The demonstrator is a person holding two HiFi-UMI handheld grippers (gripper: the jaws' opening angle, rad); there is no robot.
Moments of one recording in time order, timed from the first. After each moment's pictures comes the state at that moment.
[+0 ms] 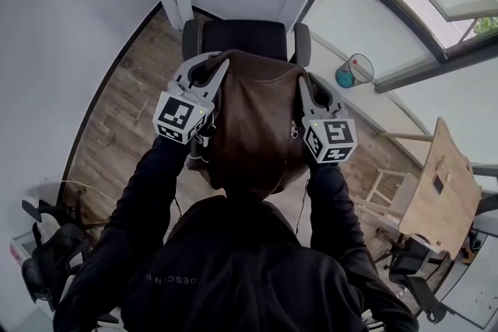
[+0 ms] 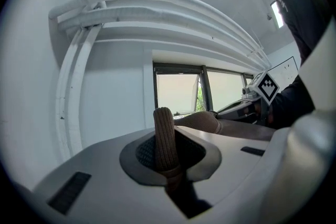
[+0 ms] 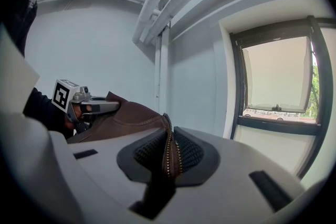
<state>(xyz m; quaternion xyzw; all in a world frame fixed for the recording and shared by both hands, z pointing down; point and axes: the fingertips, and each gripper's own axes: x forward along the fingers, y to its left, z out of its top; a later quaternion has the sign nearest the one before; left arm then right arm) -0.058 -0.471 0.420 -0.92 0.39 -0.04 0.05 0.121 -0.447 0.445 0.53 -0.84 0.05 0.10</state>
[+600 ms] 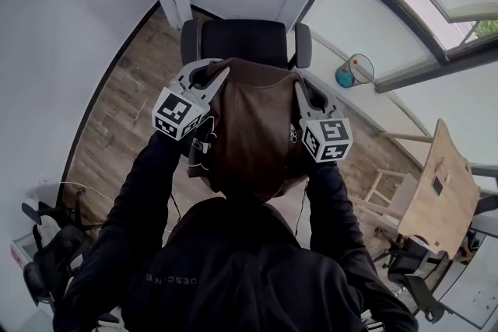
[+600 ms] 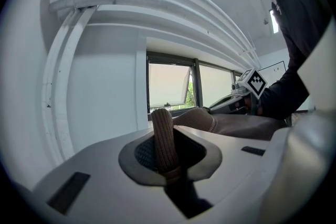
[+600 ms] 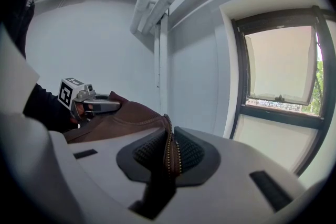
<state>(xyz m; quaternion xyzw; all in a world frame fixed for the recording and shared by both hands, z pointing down) -0.058 -0.487 0.467 -0.94 0.32 -0.08 0.02 0.119 -0.462 0.485 0.52 -0.84 0.09 0.14</state>
